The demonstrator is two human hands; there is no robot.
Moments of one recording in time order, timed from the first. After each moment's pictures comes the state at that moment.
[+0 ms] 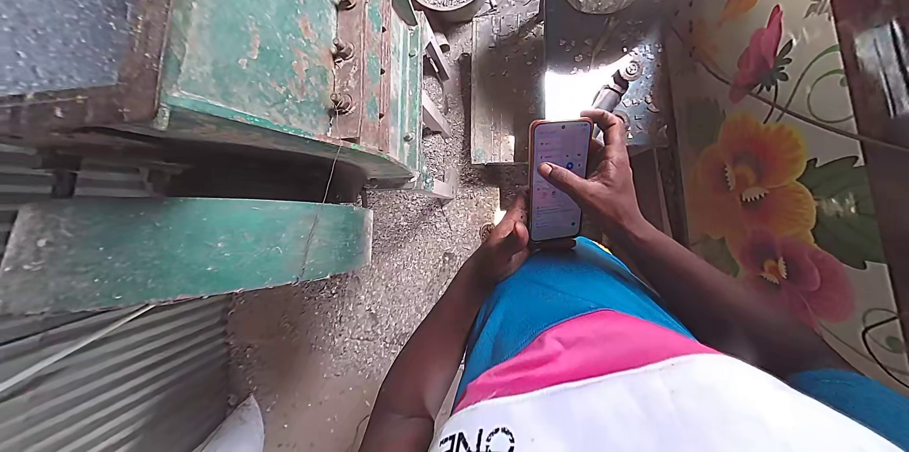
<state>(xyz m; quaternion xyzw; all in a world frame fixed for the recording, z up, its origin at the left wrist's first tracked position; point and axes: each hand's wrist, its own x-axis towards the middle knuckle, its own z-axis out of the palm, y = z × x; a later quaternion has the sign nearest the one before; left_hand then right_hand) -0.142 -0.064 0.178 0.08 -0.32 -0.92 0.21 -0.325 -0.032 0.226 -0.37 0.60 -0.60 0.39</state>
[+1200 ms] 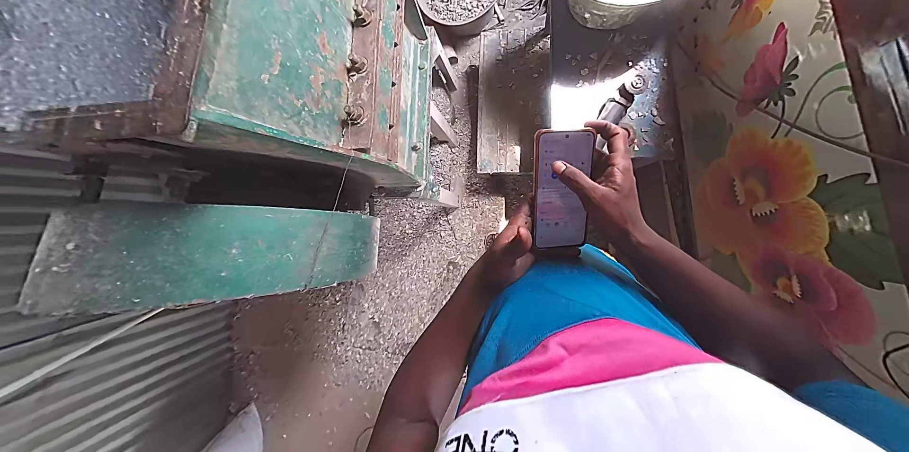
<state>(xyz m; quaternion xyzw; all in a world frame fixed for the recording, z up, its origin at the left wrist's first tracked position) -0.147 -0.071 0.171 0.07 -0.32 -0.92 0.23 -0.329 -0.041 0.224 -0.34 0.59 -0.61 0.40</state>
